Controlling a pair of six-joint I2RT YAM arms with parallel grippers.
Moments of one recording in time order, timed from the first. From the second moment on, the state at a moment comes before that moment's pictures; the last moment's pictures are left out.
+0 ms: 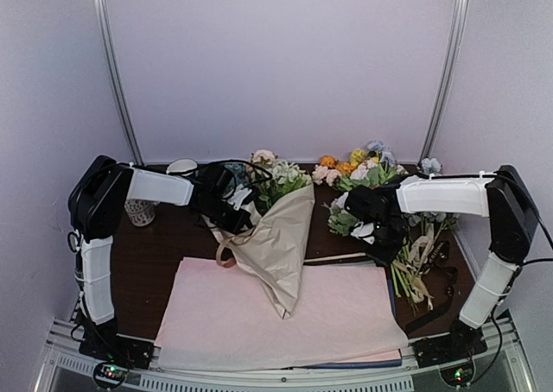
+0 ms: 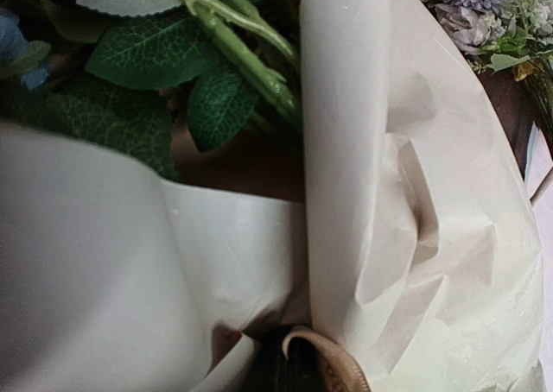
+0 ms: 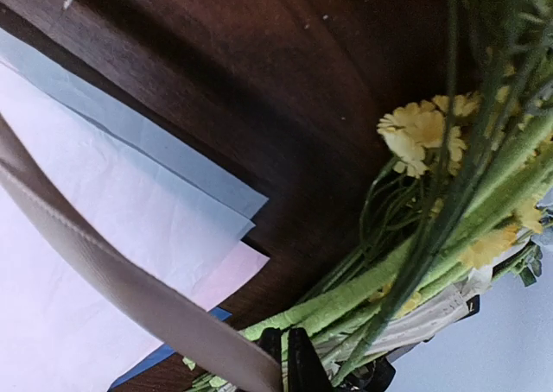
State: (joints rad) left arm -0.55 2.09 1.37 -0.30 0.45 -0.03; right arm 0.65 1.74 1.16 -1.06 0.32 -0.12
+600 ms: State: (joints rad) left arm -0.55 2.08 1.37 -0.32 0.43 -0.01; right arm 0.65 1.44 1.37 -1.09 0.14 -0.10
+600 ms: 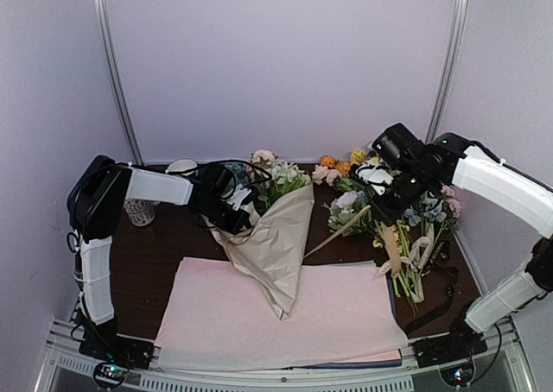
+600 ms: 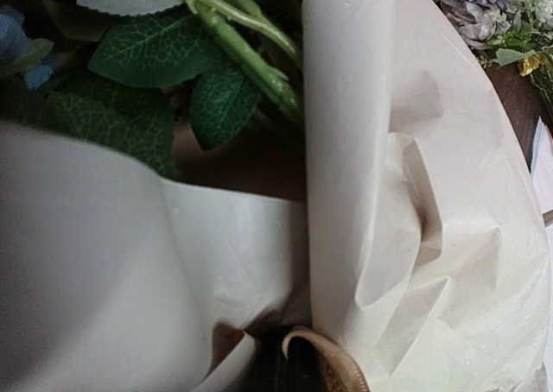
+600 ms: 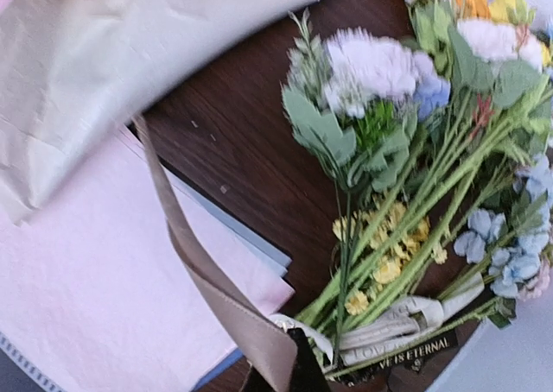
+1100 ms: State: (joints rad) left arm -0.55 2.04 1.34 -0.33 0.42 -0.01; right arm 0.73 1.55 1.34 -0.15 -0.57 0.25
